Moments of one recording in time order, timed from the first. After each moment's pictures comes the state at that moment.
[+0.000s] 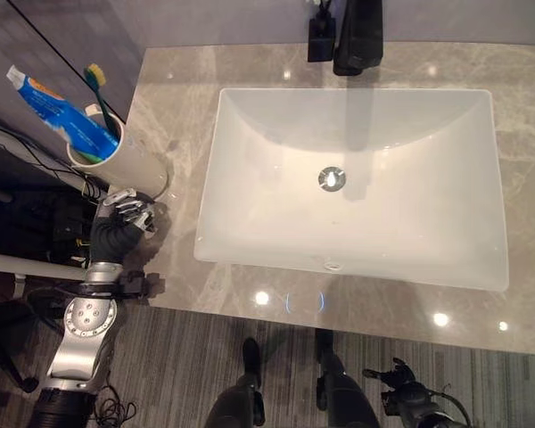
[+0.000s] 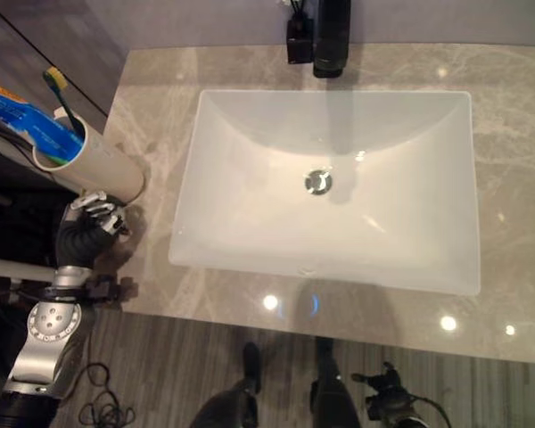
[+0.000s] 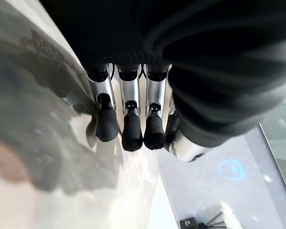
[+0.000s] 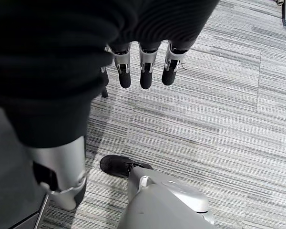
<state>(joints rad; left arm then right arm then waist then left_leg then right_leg) 0.03 0.58 0.07 -0.10 -0.38 -0.27 0.14 -0.18 -0.27 0.16 1.30 0.11 -0.05 -0.24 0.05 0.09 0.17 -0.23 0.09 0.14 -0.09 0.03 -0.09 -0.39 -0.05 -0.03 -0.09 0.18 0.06</state>
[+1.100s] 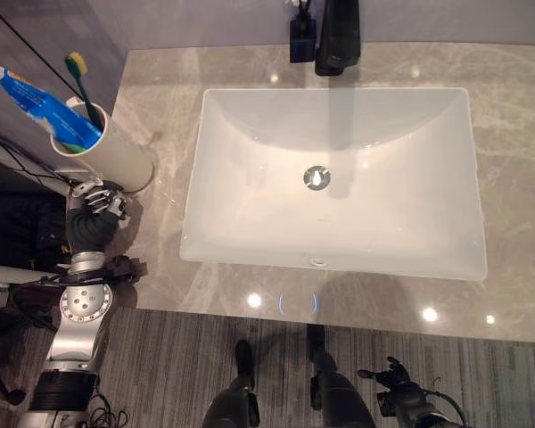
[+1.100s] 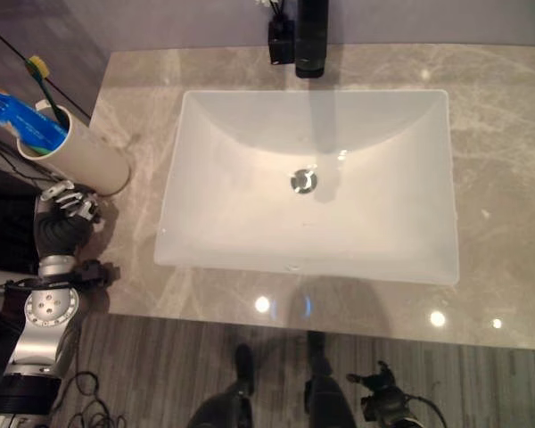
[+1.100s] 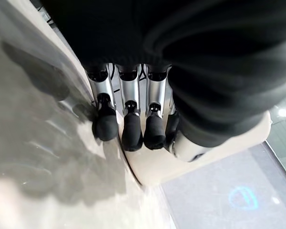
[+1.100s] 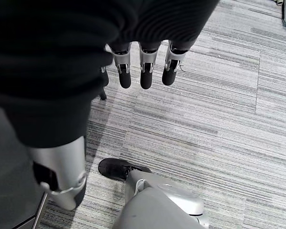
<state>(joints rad) -0.12 0.59 0.08 0.06 -0.28 -0.28 0.31 -0.17 -0.25 0.20 1.30 0.11 -0.07 -0.24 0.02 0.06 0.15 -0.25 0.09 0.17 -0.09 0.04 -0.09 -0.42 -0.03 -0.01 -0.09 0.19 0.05</state>
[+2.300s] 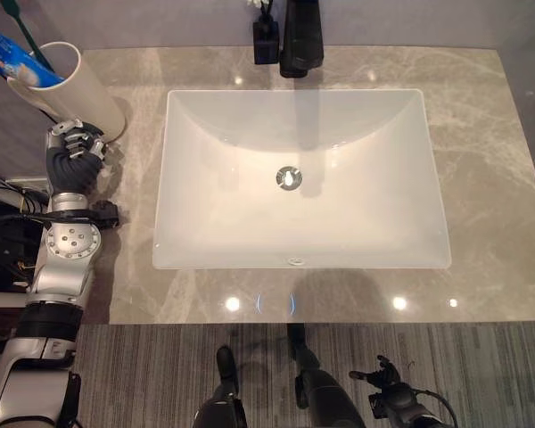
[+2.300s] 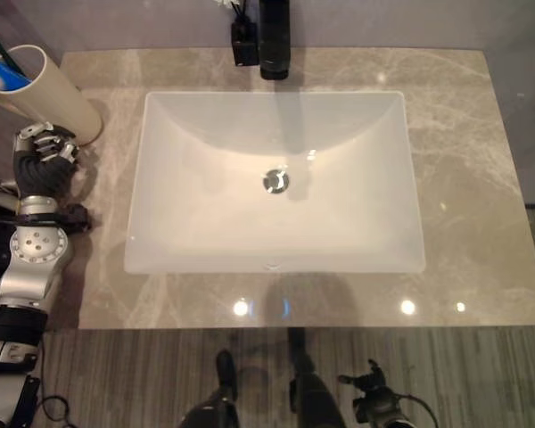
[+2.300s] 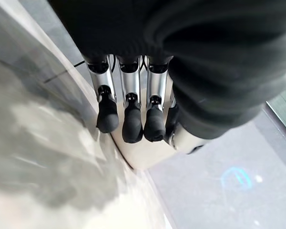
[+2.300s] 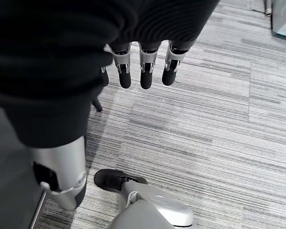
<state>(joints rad) -0.51 0.75 -0.05 0.38 -0.26 -0.26 0.37 -0.16 -0.23 0.27 1.28 0.10 -0.08 -0.26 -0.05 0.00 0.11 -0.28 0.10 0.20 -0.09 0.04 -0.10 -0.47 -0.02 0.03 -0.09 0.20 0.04</state>
